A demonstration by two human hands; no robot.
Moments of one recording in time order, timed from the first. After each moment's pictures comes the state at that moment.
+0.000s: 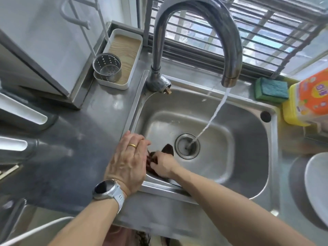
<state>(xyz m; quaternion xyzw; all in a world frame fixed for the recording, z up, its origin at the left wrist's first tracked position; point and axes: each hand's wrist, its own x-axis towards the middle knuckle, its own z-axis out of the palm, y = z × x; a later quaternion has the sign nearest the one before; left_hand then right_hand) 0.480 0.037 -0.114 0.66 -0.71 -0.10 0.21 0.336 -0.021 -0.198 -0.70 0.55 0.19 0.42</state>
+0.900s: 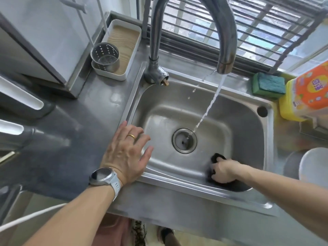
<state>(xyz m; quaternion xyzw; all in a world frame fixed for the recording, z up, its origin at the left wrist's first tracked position) 0.479 0.039 -0.118 0.64 -0.74 -0.08 0.16 0.150 -0.038 -0.159 -0.70 0.40 0.56 0.21</state>
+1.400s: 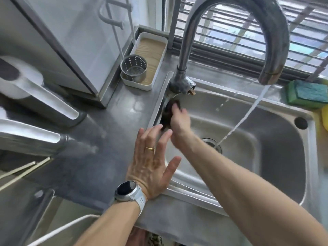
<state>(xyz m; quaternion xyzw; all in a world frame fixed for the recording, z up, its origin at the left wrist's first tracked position) 0.481 0.042 -0.118 0.66 -0.70 -0.06 0.25 0.420 -0.109 -0.128 -0.25 0.66 -0.32 0.63</state>
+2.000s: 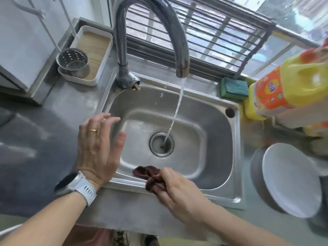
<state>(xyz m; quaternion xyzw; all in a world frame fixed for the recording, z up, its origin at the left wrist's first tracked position) 0.466 0.020 -0.103 0.69 -0.65 -0.07 0.32 0.216 0.056 -0.070 -0.80 0.47 0.06 0.36</state>
